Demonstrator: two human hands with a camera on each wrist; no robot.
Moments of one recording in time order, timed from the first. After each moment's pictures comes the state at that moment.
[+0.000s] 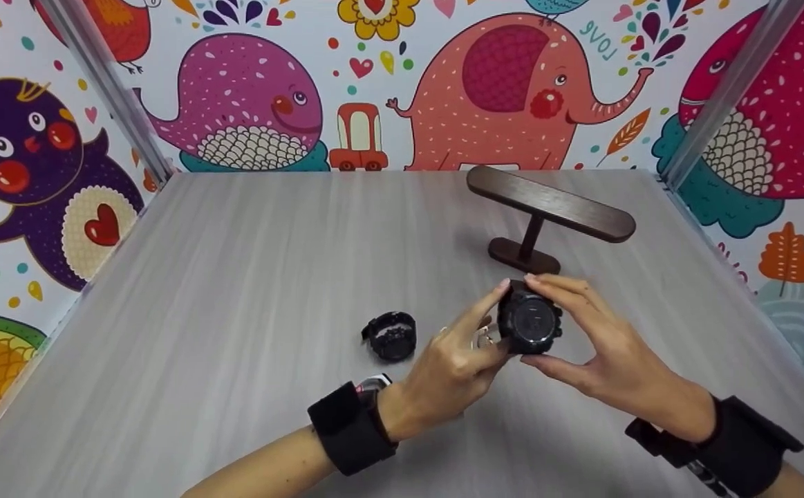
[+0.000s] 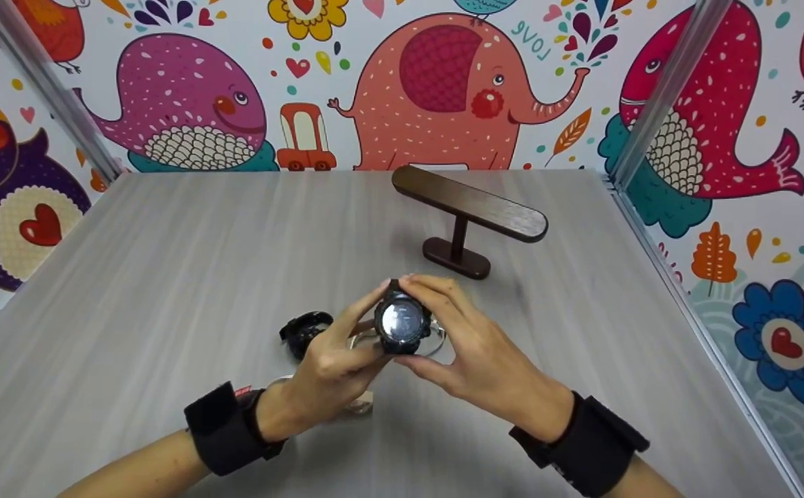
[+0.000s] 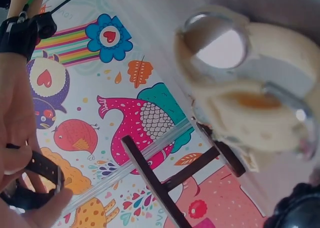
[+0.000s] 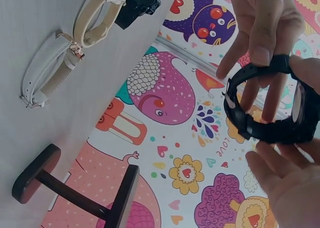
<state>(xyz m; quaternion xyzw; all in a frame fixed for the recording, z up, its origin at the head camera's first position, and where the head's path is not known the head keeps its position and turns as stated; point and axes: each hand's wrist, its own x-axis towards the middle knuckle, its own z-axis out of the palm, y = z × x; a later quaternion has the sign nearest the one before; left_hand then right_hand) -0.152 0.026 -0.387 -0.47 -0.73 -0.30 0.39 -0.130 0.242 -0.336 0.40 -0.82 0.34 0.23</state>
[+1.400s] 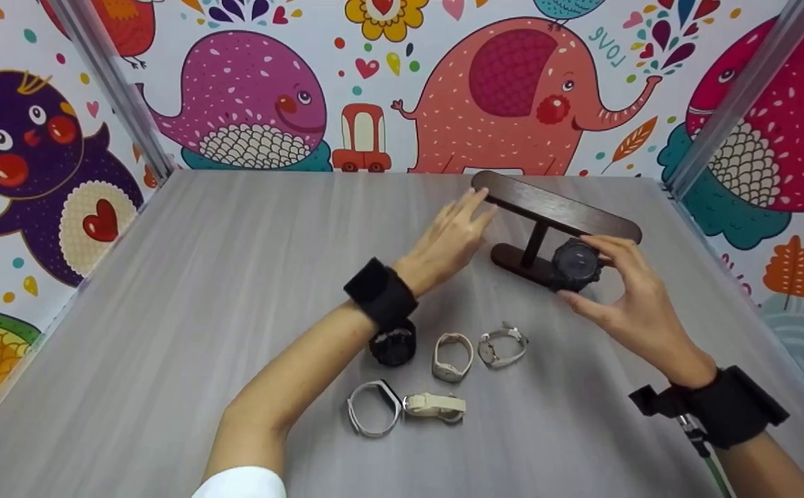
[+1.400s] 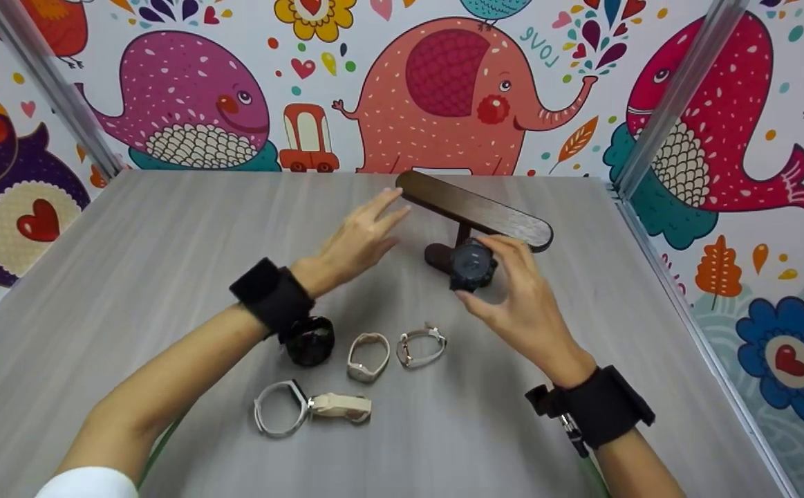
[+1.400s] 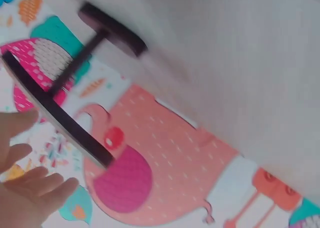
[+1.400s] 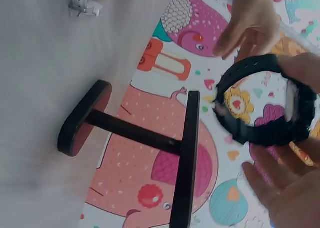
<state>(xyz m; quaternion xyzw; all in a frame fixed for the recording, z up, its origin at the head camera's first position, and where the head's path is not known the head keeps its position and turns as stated) -0.306 0.033 -0.354 -0.39 -0.89 -0.13 0.19 -0.194 0.288 -0.355 0.22 -0.88 0.34 0.26</state>
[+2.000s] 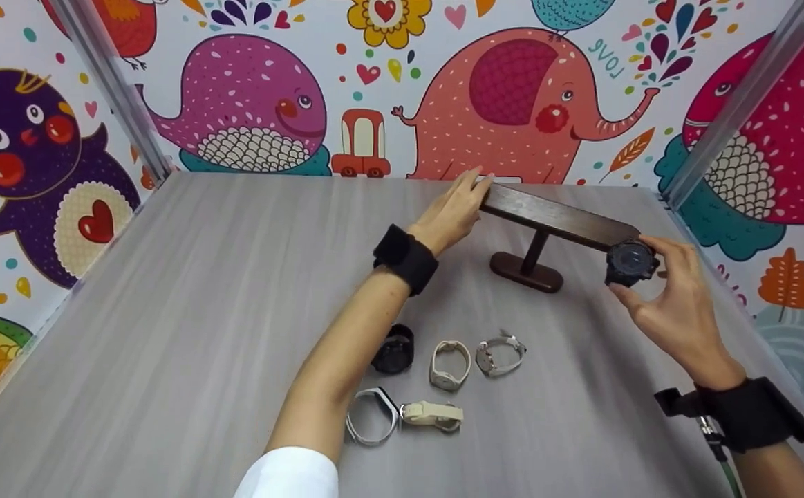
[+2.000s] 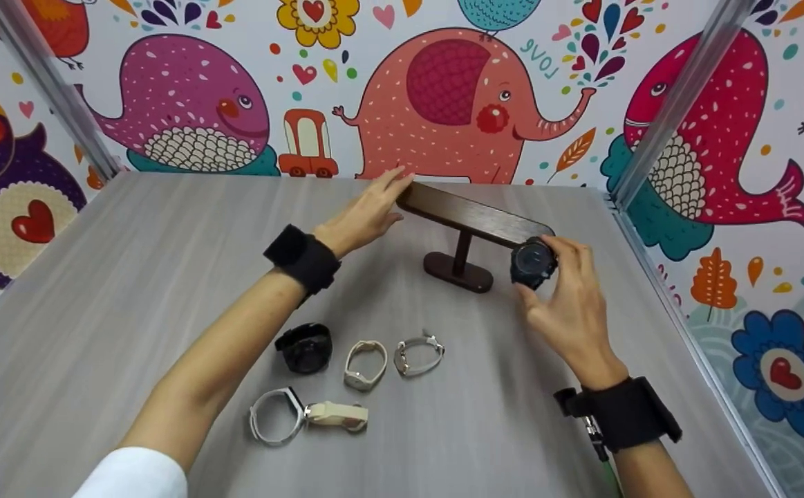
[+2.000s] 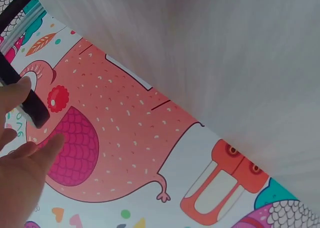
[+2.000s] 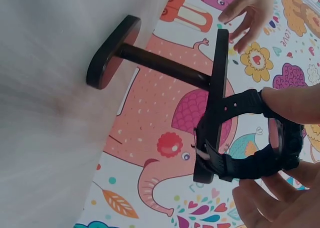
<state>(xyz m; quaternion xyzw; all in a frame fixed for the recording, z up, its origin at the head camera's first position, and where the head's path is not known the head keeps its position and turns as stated) -0.368 0.050 -0.340 -0.32 -0.93 -0.13 0.10 -0.205 0.332 -0.357 0.08 -0.90 0.31 0.30</state>
